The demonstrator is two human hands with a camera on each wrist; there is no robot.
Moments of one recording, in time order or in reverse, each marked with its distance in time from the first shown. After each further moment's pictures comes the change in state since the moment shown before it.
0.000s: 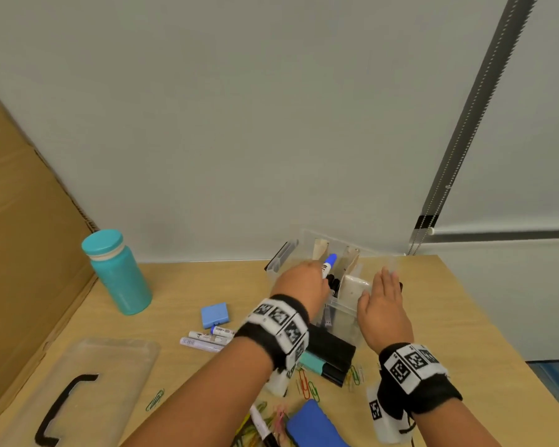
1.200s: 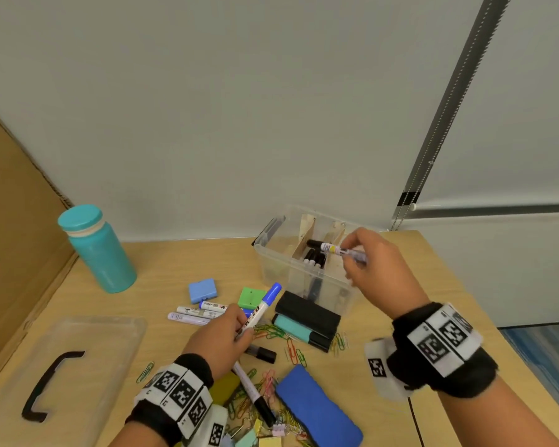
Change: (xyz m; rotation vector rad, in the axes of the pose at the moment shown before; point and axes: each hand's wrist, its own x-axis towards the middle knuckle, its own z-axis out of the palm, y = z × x) left_hand -0.112 -0.111 0.034 -0.197 -0.162 -0.146; right_hand -0.033 -0.042 -0.089 0.259 0.025 -0.312
